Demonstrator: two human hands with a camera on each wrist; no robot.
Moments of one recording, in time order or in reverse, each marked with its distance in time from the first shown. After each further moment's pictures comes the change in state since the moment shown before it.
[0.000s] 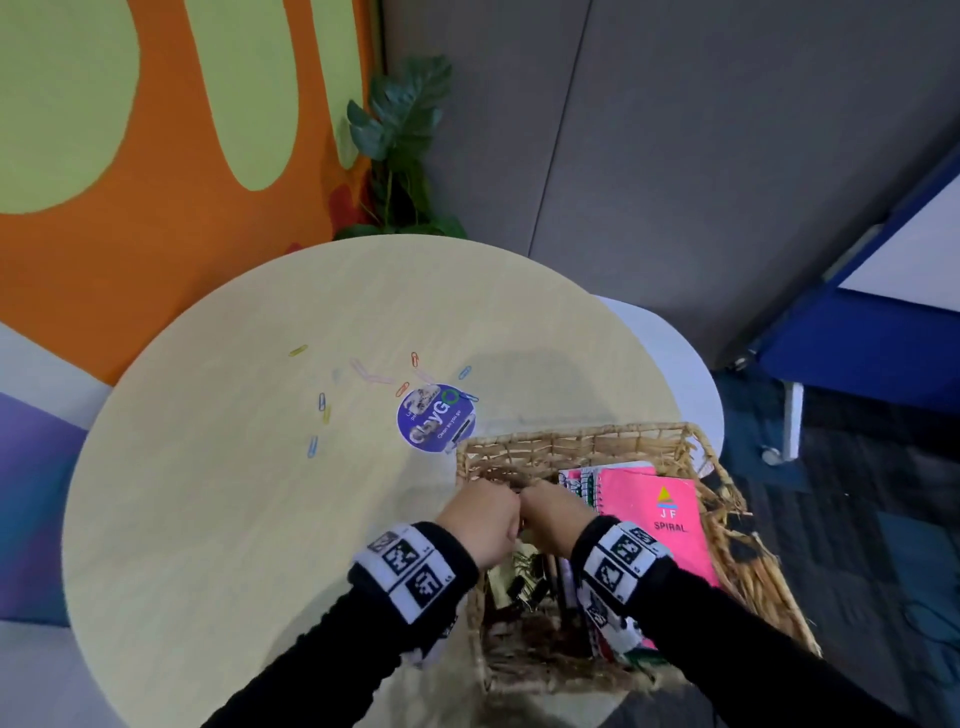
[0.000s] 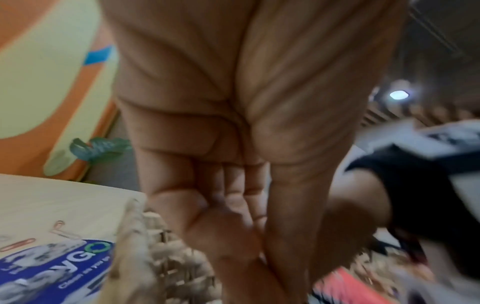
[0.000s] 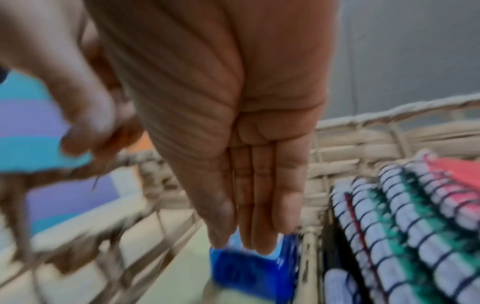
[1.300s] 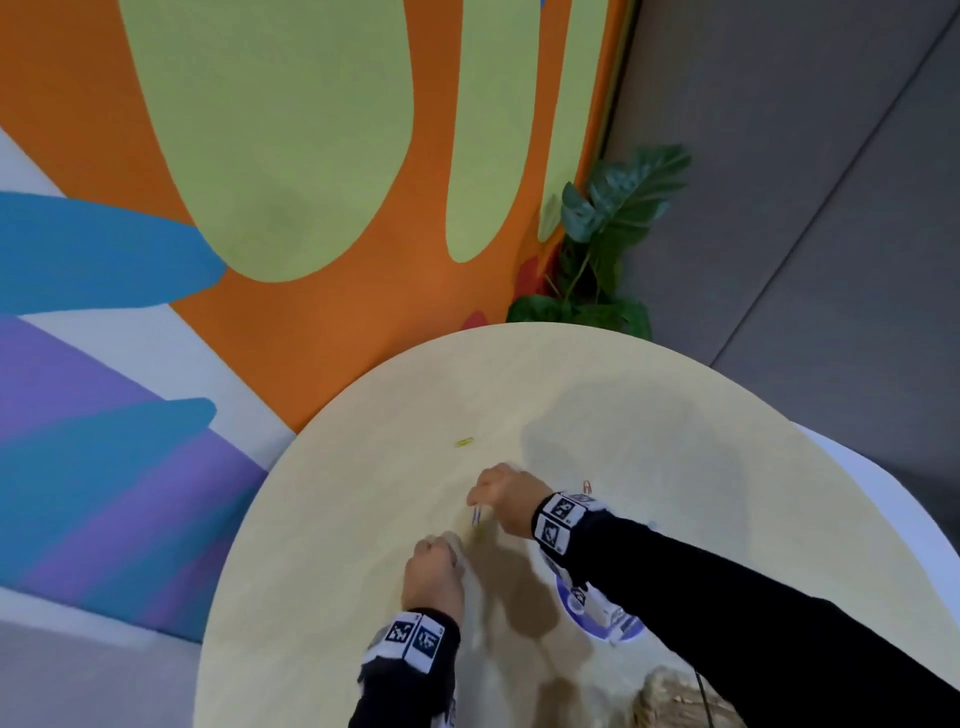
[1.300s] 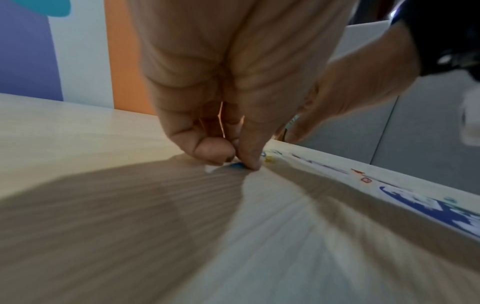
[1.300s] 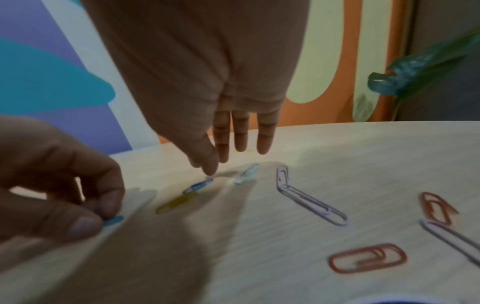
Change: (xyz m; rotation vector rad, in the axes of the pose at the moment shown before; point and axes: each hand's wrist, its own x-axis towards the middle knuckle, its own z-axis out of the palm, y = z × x) left_hand 0.043 -0.251 -0.009 -0.378 0.548 -0.799; right_hand 0.272 -0.156 -0.095 -0.332 0.098 -0.659
